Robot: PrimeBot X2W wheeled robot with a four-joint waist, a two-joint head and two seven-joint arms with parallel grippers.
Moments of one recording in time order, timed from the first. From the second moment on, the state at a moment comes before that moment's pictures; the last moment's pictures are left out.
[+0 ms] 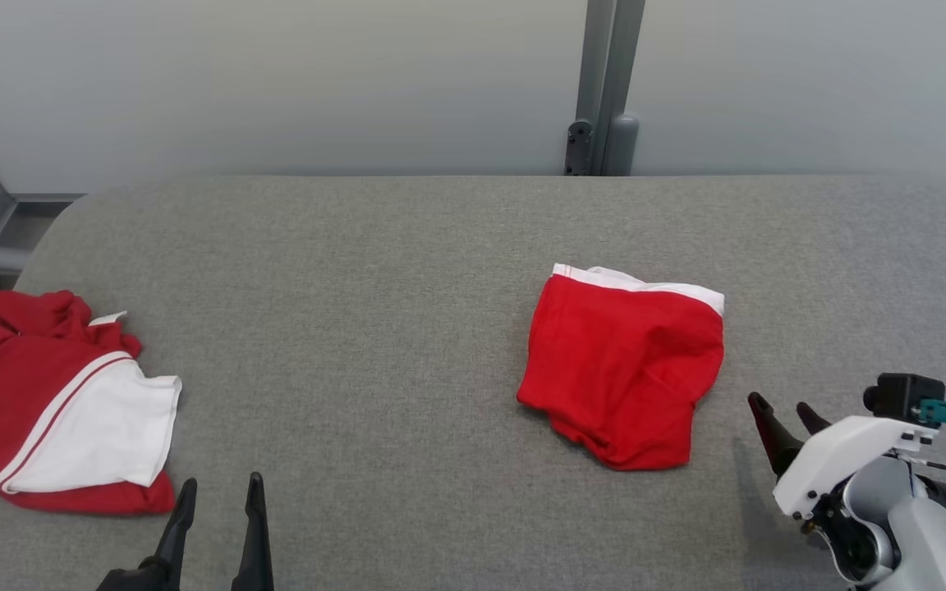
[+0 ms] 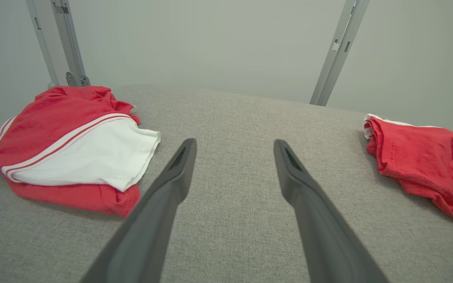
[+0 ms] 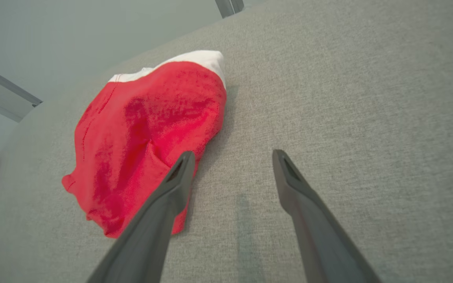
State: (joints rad) left arm 0.18 0.05 -0.01 0.12 -0.23 -0.12 -0.26; right arm -0.18 -0.18 0.01 0.45 0.55 0.13 0.15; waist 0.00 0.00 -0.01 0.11
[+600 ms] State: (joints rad) left arm 0.11 0.05 -0.06 0.10 -0.24 -0.10 -0.26; right arm -0.49 -0.05 -0.04 0.81 0.63 0.13 0.19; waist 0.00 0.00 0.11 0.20
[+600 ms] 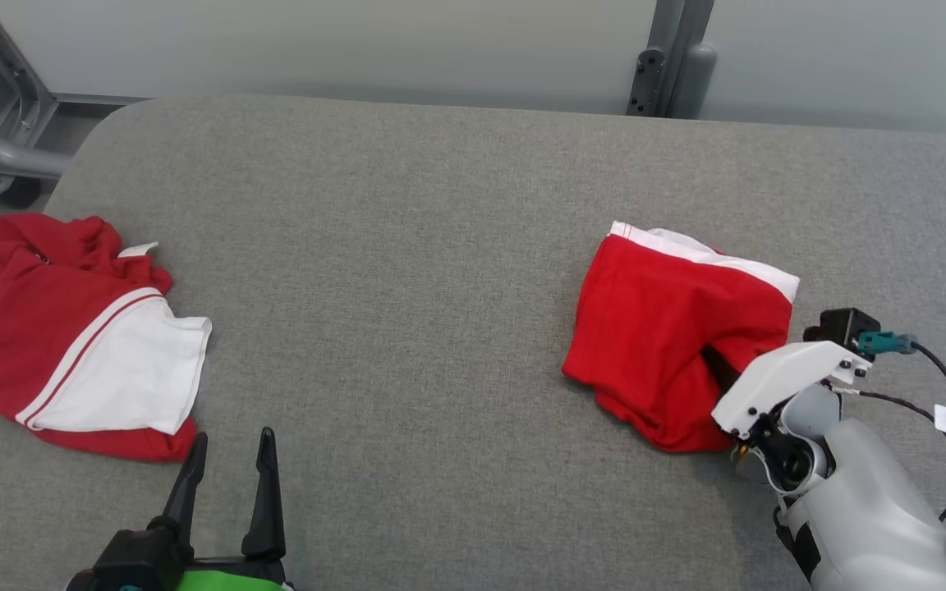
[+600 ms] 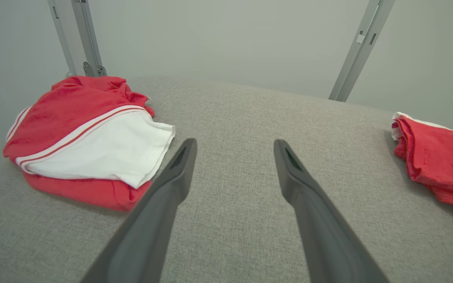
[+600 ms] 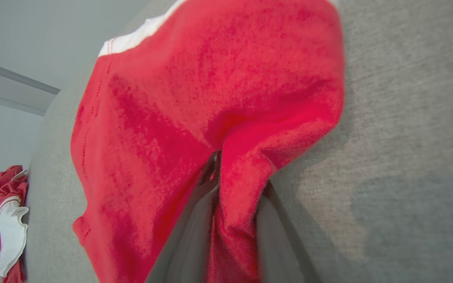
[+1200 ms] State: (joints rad) left arm -0.07 0.05 -0.07 0.04 -0.21 -0.11 -0.26; right arm -0.70 -0.63 0.01 0.74 0.50 0.13 0.43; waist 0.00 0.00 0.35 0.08
